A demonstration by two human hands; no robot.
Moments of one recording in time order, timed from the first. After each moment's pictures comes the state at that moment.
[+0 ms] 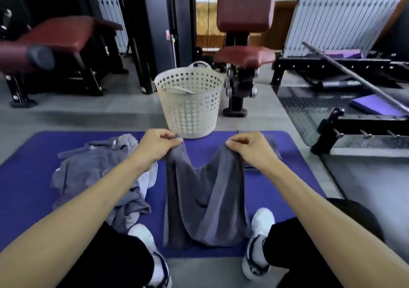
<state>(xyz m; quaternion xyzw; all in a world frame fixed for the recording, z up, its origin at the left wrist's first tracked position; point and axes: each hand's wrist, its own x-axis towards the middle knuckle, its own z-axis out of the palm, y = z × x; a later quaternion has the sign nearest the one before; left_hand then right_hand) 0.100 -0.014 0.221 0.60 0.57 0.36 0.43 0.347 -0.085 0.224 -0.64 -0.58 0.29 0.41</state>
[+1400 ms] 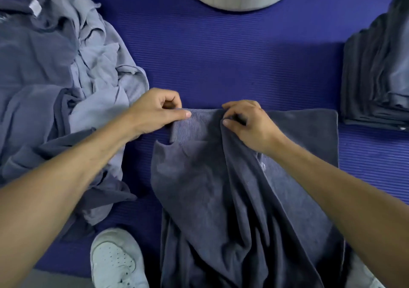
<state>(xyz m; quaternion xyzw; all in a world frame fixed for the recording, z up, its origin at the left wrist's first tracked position) 0.054 0.268 -0.173 0.64 0.56 0.12 0.51 0.301 0.220 -0.200 -0.60 -0.67 0.41 0.17</state>
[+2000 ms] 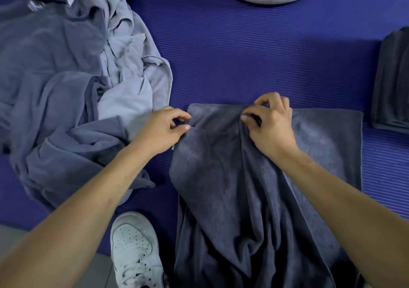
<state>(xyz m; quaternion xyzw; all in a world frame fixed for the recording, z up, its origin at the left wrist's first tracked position) 0.024 0.216 -0.194 0.64 0.67 0.09 0.38 0.280 0.206 -0.220 -0.66 -0.68 0.22 0.22</state>
